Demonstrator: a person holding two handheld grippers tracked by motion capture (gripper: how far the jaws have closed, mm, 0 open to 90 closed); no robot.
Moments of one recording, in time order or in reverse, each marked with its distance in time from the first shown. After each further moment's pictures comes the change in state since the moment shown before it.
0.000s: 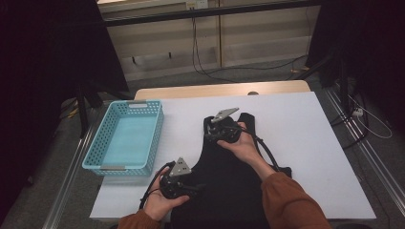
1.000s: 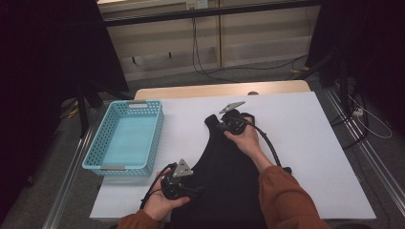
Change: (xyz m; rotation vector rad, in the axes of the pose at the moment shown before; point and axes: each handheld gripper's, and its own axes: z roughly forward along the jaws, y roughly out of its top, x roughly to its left) left arm -0.001 -0.004 0.005 0.065 0.014 0.012; right arm -0.045 -0.013 0.009 0.038 -0.122 0.125
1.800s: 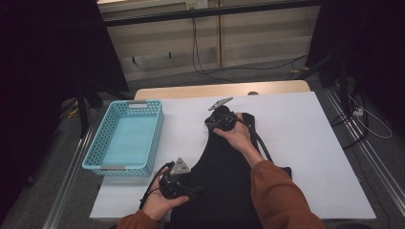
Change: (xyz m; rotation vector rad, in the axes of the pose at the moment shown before) left arm 0.004 0.000 -0.004 -0.011 -0.013 -0.049; right arm 0.015 0.028 0.018 0.022 -0.011 -0.040
